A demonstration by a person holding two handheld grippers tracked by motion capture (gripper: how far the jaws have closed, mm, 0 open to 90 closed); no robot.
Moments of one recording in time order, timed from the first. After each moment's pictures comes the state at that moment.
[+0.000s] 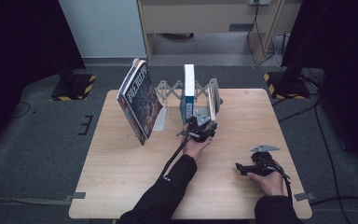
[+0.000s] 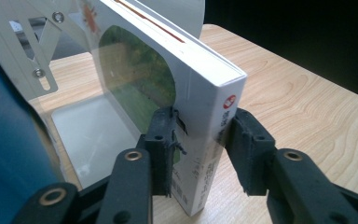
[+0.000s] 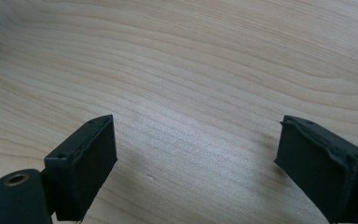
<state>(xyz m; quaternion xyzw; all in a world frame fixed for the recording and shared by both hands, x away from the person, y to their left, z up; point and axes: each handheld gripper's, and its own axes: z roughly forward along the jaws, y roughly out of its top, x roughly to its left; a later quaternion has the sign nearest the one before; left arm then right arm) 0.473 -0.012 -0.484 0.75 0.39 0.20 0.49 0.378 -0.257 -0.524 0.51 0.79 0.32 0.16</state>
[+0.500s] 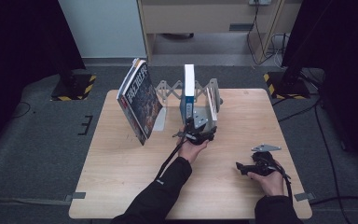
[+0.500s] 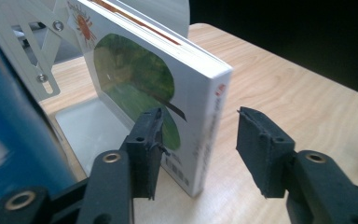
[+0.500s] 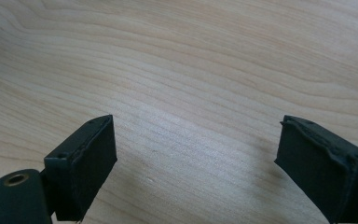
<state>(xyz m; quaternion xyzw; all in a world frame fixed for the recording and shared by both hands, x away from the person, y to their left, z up) 0.452 0.007 -0.470 0.77 0.37 0.20 0.49 0.378 -0.258 -0.521 0.50 0.78 0.32 0.17</state>
